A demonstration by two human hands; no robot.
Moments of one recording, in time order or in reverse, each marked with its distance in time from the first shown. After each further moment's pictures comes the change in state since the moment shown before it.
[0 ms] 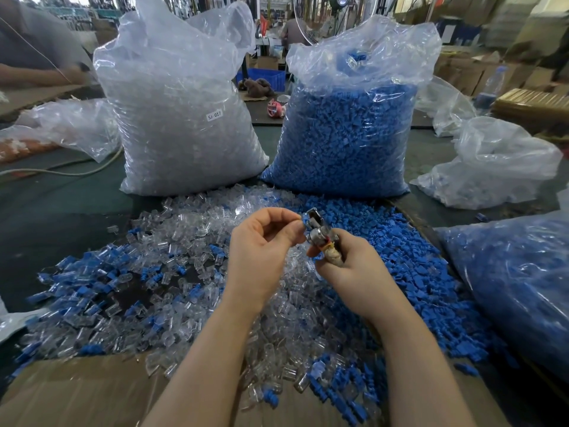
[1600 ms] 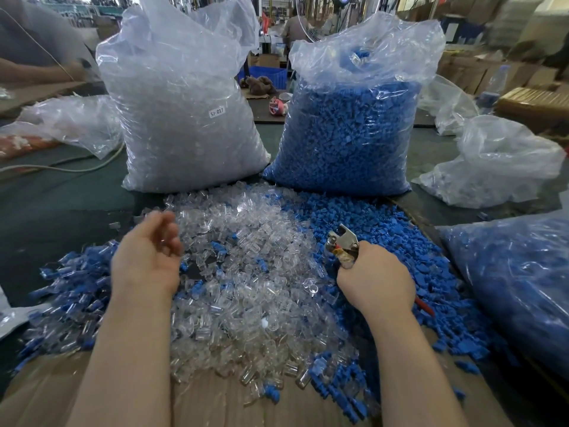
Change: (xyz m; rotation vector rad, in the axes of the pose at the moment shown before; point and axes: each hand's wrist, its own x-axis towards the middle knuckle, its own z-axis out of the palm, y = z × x) left_hand 0.022 -0.003 -0.113 -0.533 0.660 -0.431; right_hand 0.005 0.011 0.001 -0.730 0.208 0.413
